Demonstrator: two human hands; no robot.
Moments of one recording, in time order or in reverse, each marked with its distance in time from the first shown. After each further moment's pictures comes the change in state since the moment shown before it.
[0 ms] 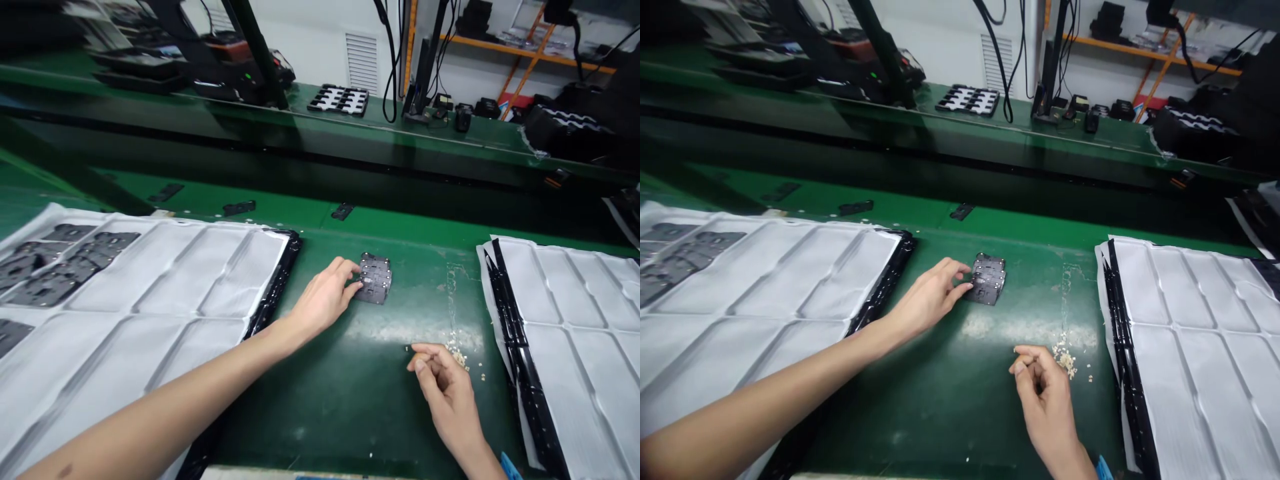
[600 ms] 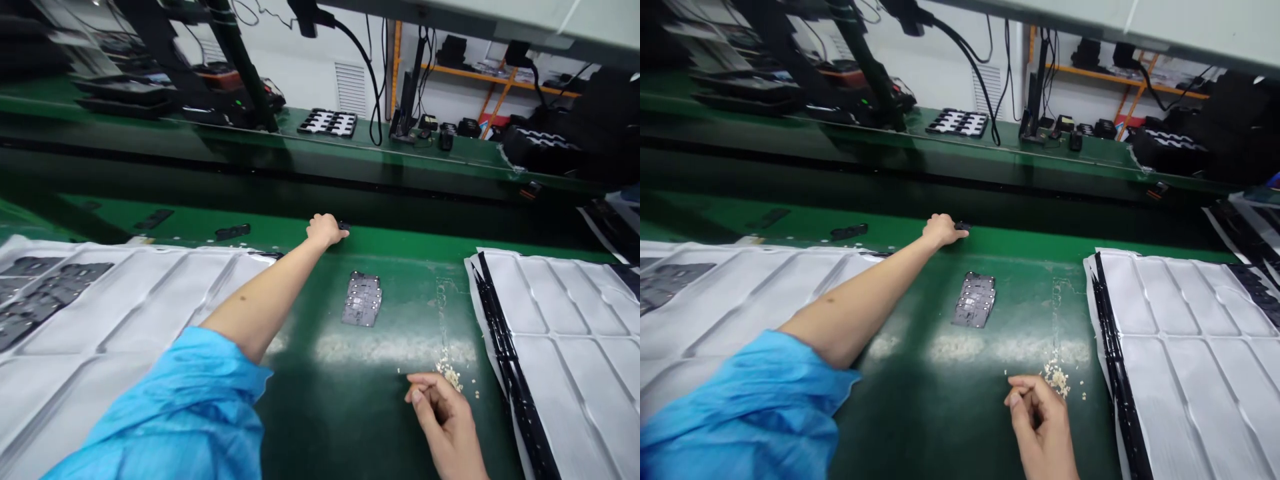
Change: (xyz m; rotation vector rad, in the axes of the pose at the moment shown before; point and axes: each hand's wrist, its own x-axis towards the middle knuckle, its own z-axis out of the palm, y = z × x) left_hand 0.191 -0.022 -0.033 0.198 0.079 -0.498; right_hand -0.009 0.014 -0.001 0.001 0.032 -0.055
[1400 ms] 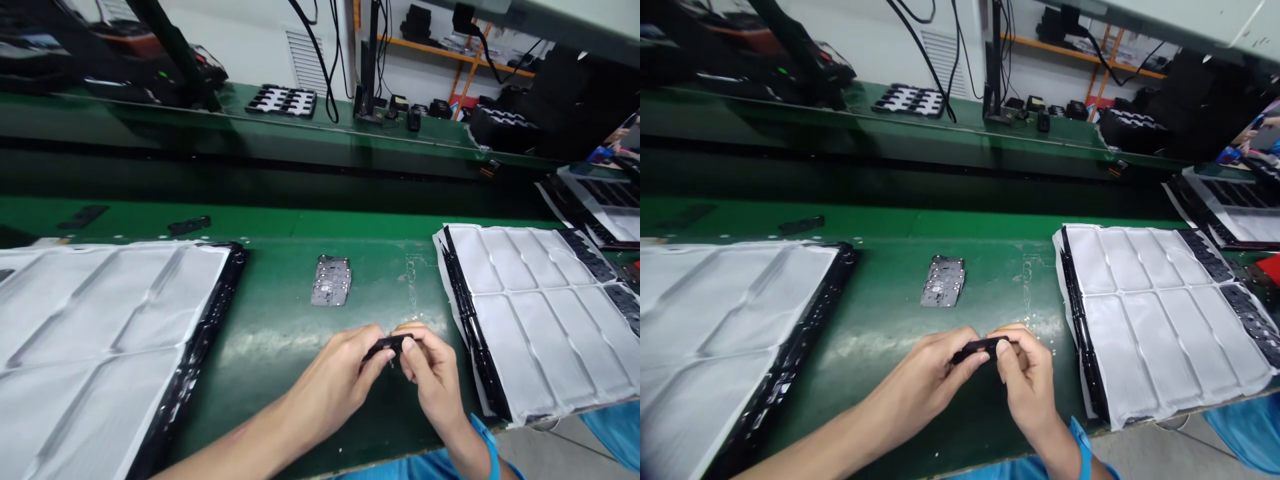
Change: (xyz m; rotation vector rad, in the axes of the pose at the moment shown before) left_hand -0.298 0.002 0.010 -0.469 -0.397 0.812; right_hand 0.012 -0.045 -0.017 0.219 0.059 -0.135
